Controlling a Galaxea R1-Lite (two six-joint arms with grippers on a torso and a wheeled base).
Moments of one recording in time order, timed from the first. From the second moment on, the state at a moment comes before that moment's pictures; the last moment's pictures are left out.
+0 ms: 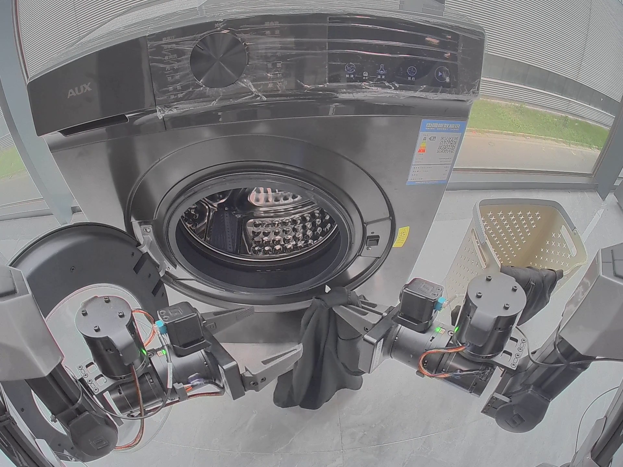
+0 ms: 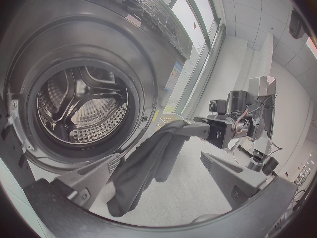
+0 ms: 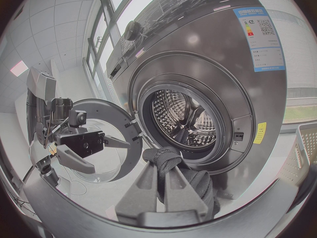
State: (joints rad) left arm -0.56 1.85 -0.20 -1.55 -0.31 -0.12; right arm 0.79 1.99 -0.53 -1.41 0.04 0.10
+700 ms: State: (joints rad) left arm -0.46 2.05 -0.18 -1.55 -0.31 -0.04; right arm 0.83 1.88 -0.38 -1.41 0.11 0.10
